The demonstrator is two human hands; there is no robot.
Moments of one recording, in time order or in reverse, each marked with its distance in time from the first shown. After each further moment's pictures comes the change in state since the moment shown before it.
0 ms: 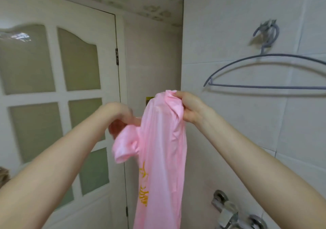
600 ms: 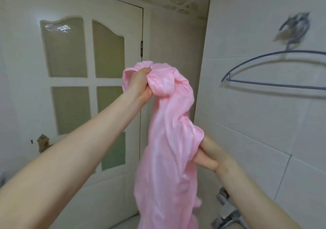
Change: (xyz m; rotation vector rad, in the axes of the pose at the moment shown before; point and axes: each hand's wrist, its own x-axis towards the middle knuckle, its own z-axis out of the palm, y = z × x) left_hand -0.047 0.038 -0.006 -2.165 0.462 0.438; right_hand -0.092 0.073 -0.055 -0.016 -0.463 0.171
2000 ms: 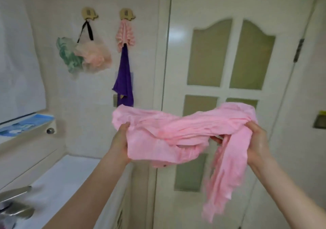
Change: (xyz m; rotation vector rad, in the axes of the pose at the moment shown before) left_hand -0.027 0.233 -0.478 0.151 0.652 0.051; right_hand 0.344 0.148 0.241 0.356 -0.105 -0.117
